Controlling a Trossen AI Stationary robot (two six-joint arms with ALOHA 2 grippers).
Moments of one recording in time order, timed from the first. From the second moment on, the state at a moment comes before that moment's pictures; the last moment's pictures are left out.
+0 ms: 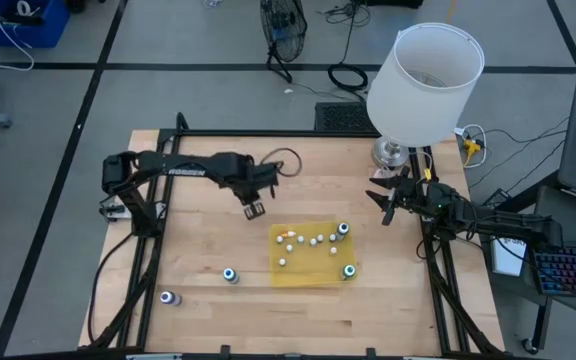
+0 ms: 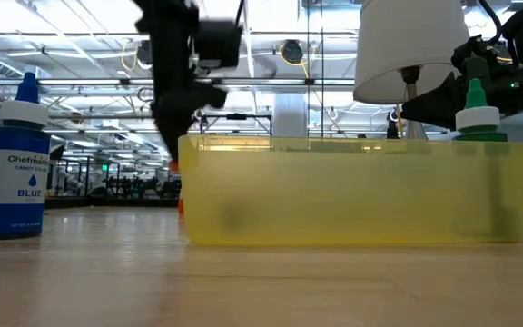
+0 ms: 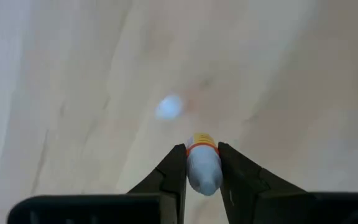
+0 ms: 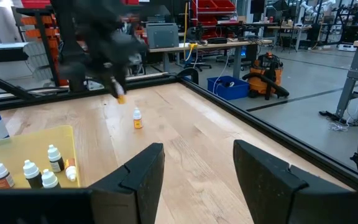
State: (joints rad) left arm 0.21 1.72 1.28 -1.00 -0.16 -0.19; right arm -0.24 0.21 0.01 0.13 0.18 0.04
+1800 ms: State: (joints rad) left arm -0.16 2.29 1.88 -0.95 0.03 -0.06; right arm -0.24 0.21 0.02 0.13 0.18 0.04
